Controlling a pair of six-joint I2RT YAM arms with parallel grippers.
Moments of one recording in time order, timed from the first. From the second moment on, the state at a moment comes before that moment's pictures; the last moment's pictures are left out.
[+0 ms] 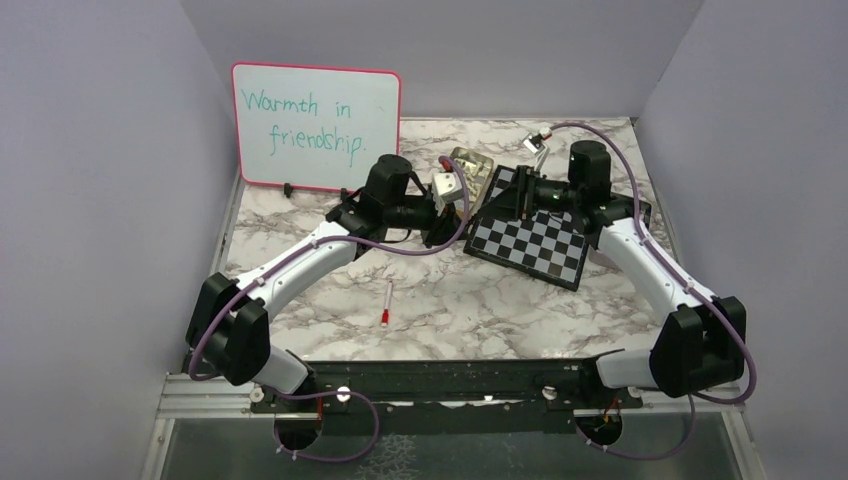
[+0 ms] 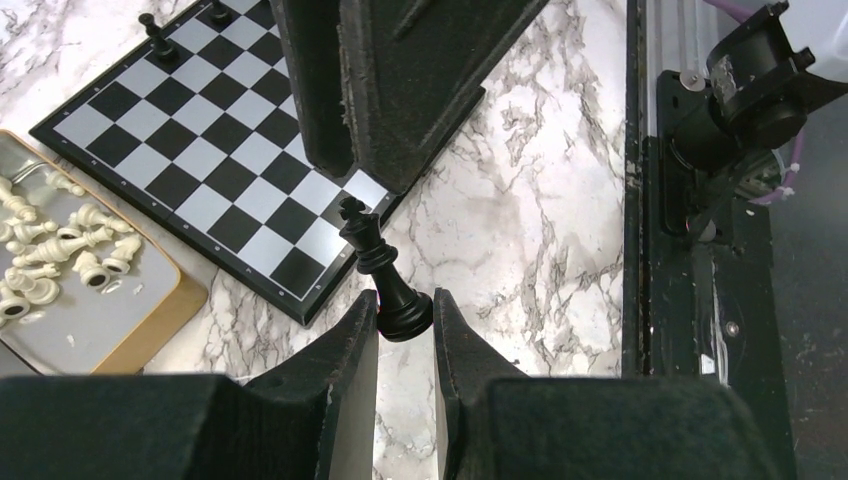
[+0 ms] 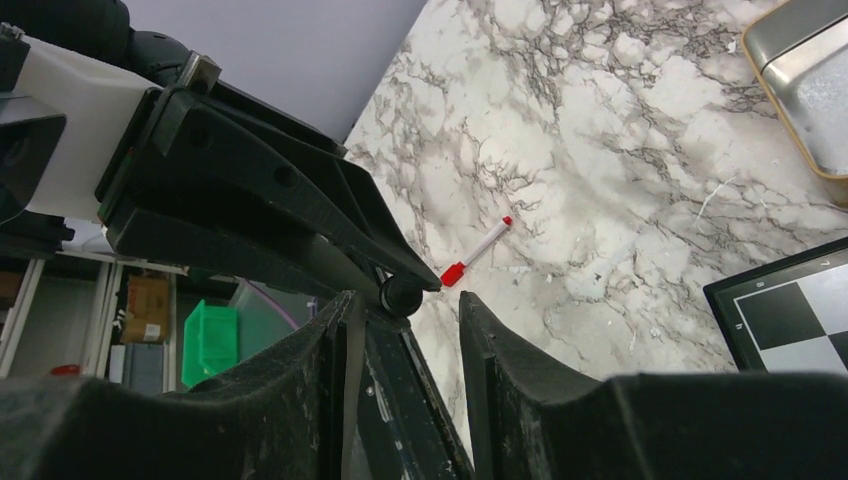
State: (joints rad) left arm -0.65 1.46 1.14 -0.09 0.74 0.18; right arm 0.24 1.34 1.03 -0.09 -0.98 0.48
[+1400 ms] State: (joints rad) left arm -0.66 1.49 1.17 -0.22 0.69 0.17; right arm 0.29 1.33 1.08 -0.25 -0.52 0.41
